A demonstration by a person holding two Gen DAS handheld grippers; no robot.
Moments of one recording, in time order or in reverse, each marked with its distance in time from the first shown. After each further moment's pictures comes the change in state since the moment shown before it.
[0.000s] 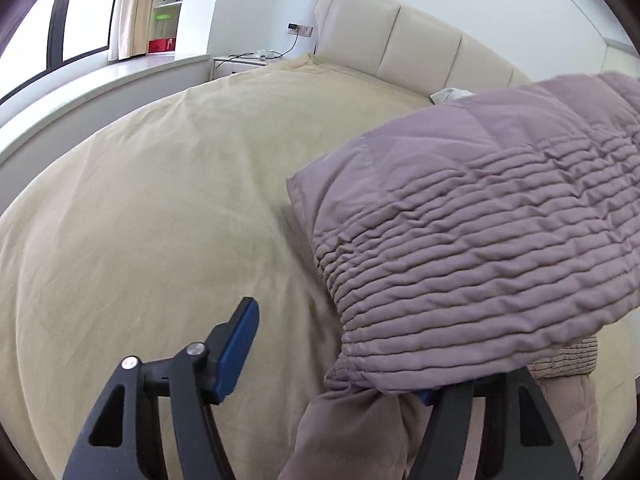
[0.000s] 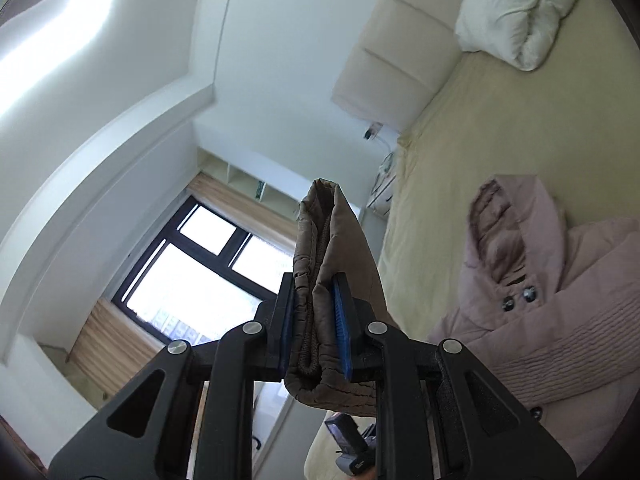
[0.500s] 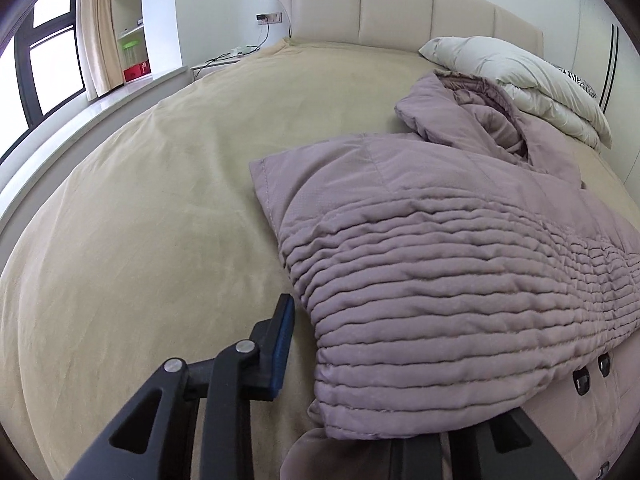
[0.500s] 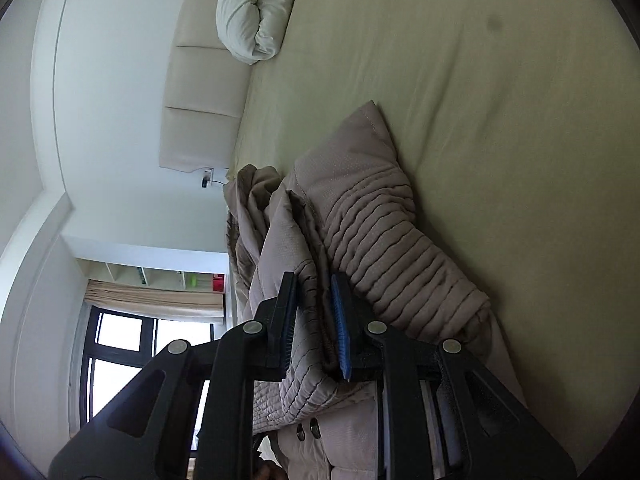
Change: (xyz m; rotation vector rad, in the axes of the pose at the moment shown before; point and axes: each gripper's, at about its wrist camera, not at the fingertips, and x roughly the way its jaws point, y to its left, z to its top) left arm 0.048 -0.030 -0.008 0.204 0.054 0.111; right arm -0.079 -0.297 -0.064 0.425 -0.107 -0.384
